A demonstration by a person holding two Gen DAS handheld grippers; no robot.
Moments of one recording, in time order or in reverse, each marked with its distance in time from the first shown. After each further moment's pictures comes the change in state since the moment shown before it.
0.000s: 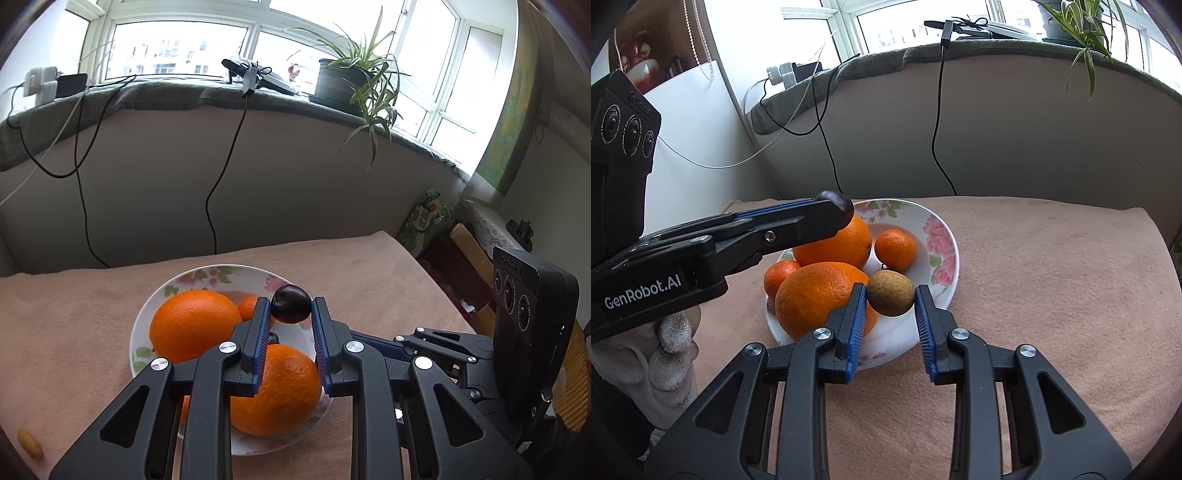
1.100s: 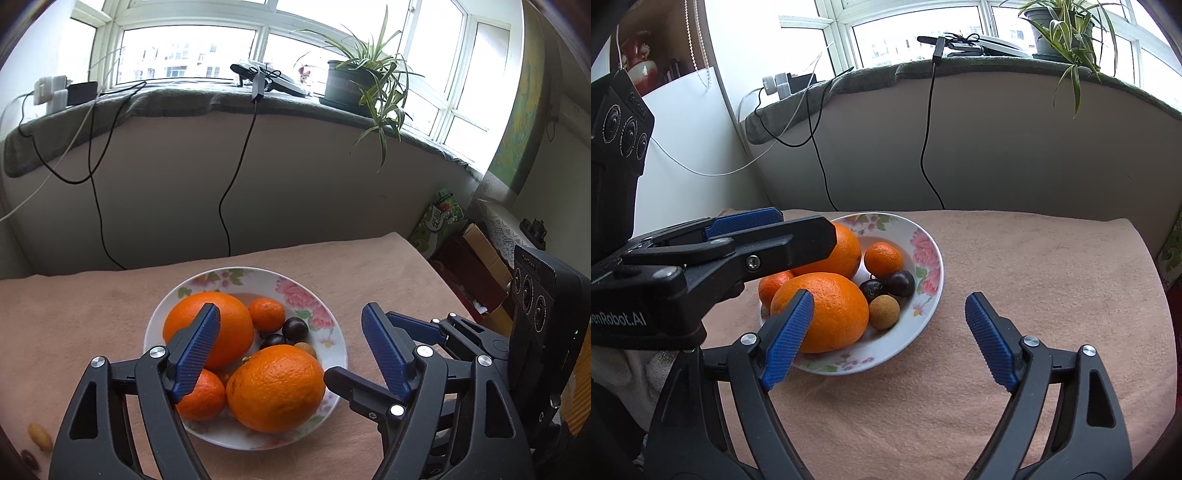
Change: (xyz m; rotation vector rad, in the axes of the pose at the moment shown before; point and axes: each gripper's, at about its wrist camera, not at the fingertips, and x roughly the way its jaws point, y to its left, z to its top) left arm -0.003 -0.008 0.004 0.001 -0.001 0.084; right arm -0.013 0.000 -0.001 -0.008 -0.046 -0.046
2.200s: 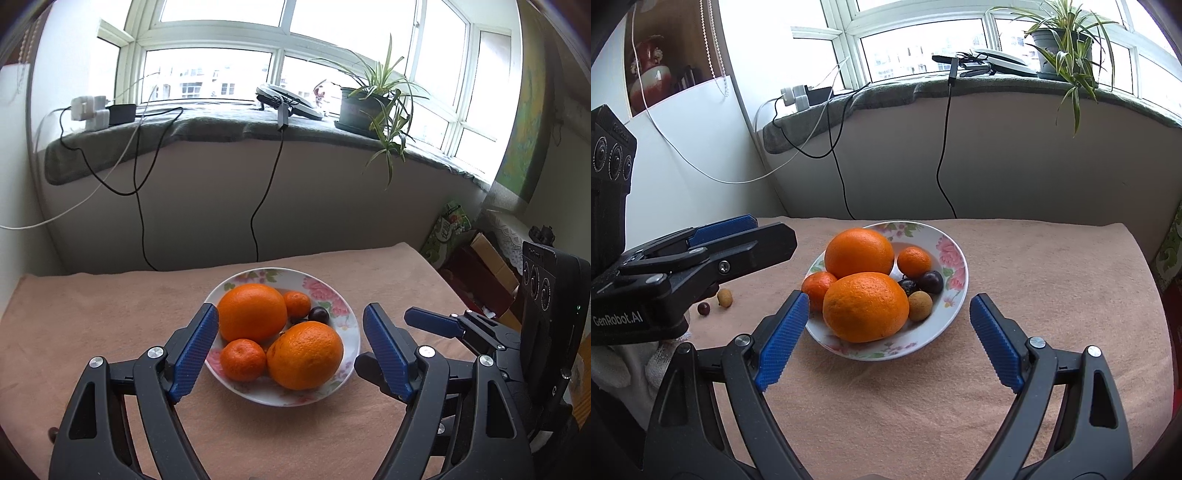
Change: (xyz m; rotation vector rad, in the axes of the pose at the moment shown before) left arm -0.060 0.009 -0.017 -0.007 -0.078 0.078; right arm -0.028 0.033 -0.005 -0.002 -0.038 0.013
